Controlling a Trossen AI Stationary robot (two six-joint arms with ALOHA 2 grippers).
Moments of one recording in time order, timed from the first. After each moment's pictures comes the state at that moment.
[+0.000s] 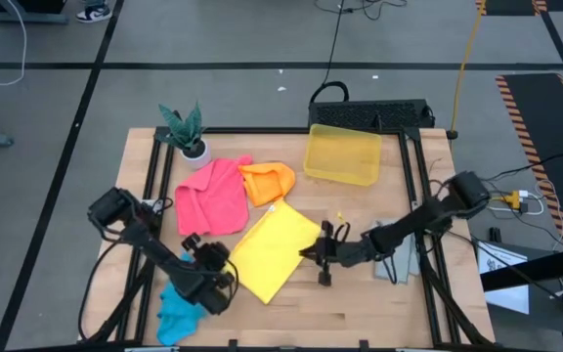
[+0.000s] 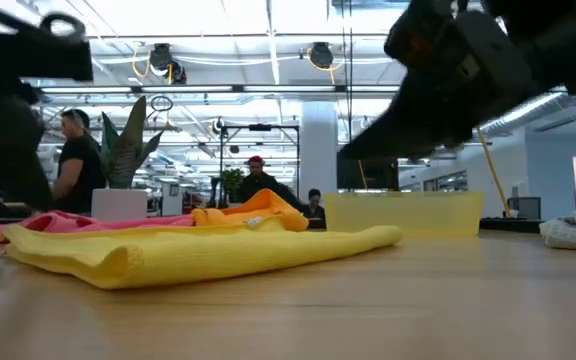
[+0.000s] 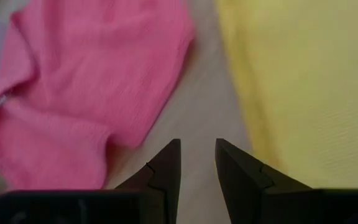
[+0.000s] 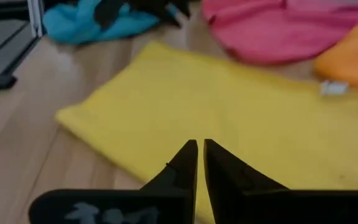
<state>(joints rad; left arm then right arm) -0.72 1.84 1.08 -1.12 -0.56 -1.48 0.42 1.72 0.61 0.62 0.42 0.32</state>
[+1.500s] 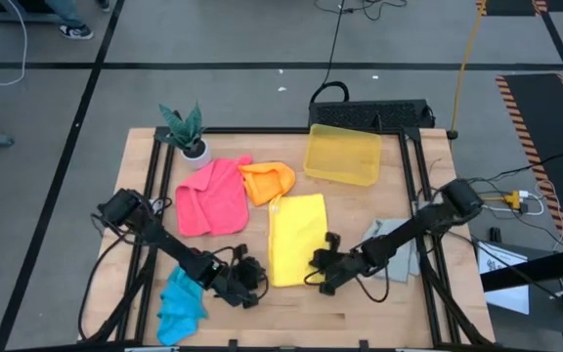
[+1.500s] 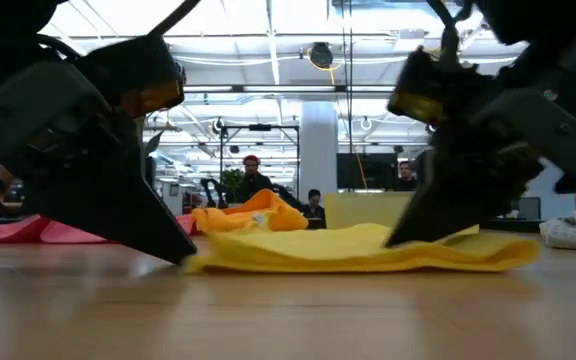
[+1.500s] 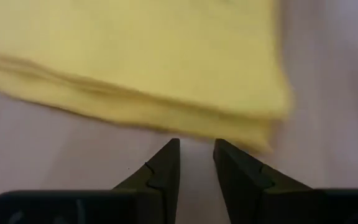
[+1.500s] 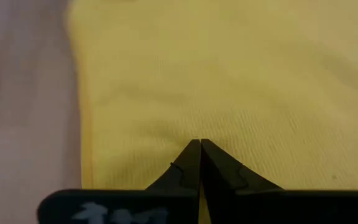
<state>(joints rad) -0.61 1.92 0.85 0.18 -0.50 -0.67 0.50 1.80 0.76 0.12 0.41 0.53</state>
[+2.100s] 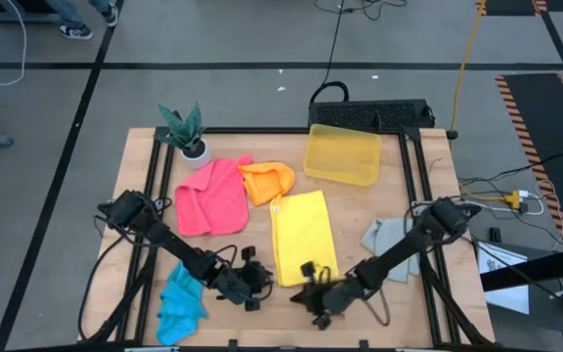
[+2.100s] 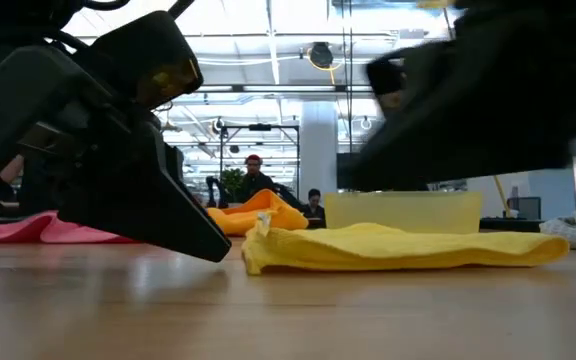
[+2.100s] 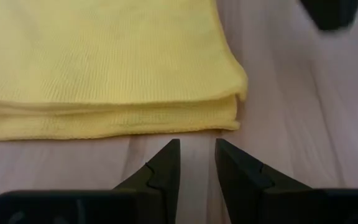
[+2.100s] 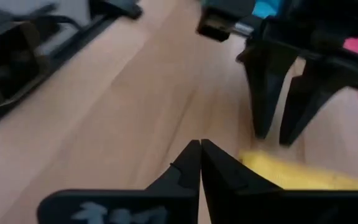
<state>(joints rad) -0.58 1.94 0.85 0.34 -0.49 -0.46 0.62 1.99 0.96 0.45 0.39 -0.03</state>
